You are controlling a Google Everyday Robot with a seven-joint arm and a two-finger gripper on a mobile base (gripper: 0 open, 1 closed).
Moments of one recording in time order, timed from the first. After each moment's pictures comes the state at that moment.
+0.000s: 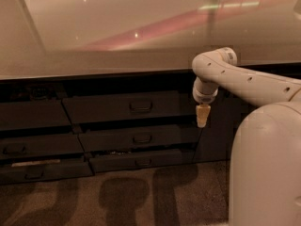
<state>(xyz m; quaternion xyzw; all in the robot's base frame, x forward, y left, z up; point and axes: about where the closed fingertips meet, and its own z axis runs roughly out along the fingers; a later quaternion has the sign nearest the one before) 0.707 -0.223 0.624 -0.69 0.71 -0.10 0.08</state>
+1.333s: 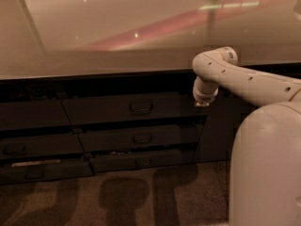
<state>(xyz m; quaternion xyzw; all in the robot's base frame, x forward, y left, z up) 0.707 -0.223 0.624 -0.69 0.71 -0.10 0.08</state>
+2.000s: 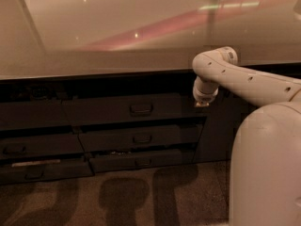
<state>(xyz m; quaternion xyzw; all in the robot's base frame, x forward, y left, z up) 0.707 -0.223 0.625 -0.69 0.71 -0.10 0.08</state>
